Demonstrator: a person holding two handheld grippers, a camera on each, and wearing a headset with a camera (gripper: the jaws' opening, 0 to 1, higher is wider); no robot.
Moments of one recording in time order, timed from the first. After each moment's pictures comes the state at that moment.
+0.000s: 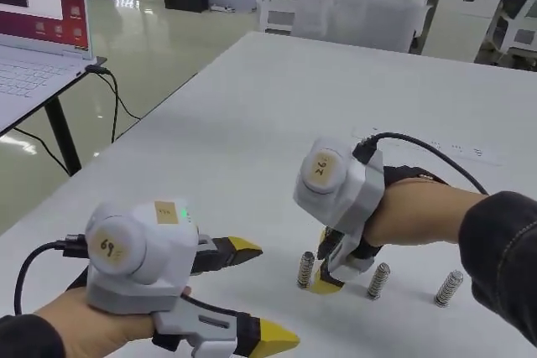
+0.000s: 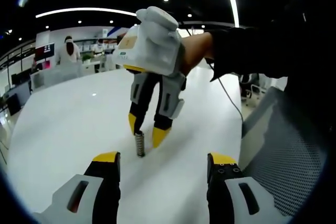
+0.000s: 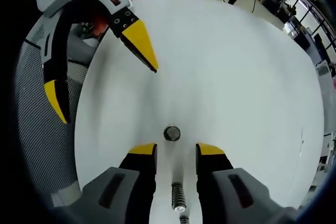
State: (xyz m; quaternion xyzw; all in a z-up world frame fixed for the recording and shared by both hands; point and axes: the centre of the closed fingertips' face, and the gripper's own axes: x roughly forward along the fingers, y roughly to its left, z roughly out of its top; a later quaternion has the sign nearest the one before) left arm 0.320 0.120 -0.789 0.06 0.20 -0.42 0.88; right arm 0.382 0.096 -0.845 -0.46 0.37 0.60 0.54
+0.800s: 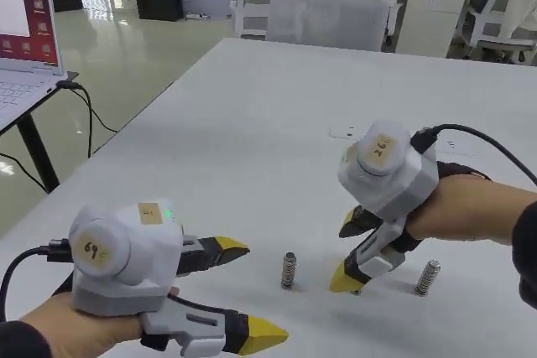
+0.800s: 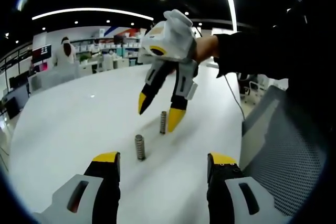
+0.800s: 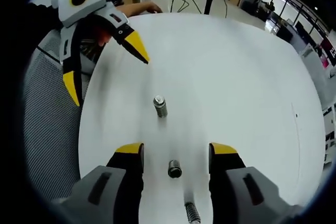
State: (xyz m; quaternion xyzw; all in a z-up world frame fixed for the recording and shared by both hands) left arm 0.325 0.115 -0.785 0.07 0.20 -0.43 0.88; right arm 0.397 0.055 -0.819 -0.37 0.35 0.59 0.62
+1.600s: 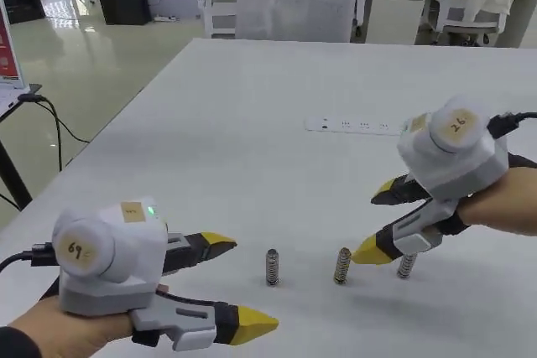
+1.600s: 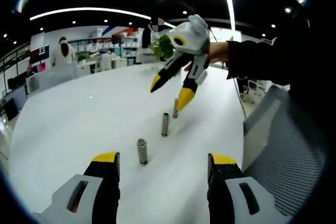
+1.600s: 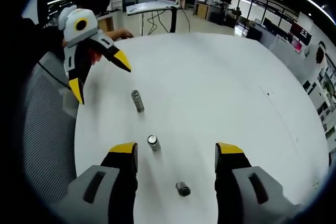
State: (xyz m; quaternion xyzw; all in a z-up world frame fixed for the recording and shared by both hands) left arm 0.335 0.110 -0.786 0.08 0.20 -0.44 0.87; right arm 0.421 0.000 -0.790 -0.28 0.31 0.54 0.73
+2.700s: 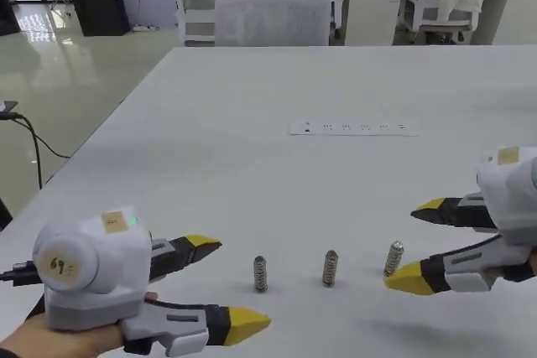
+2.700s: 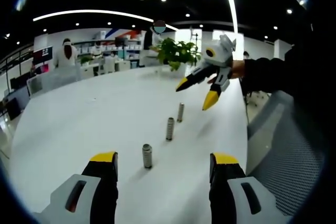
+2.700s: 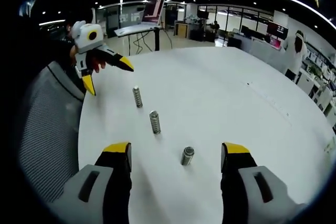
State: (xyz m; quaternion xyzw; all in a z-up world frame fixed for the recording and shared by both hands) left arm 0.343 0.113 -0.782 0.07 0.19 -0.42 0.88; right arm 0.393 -0.051 -0.790 -0.19 0.26 0.51 0.80
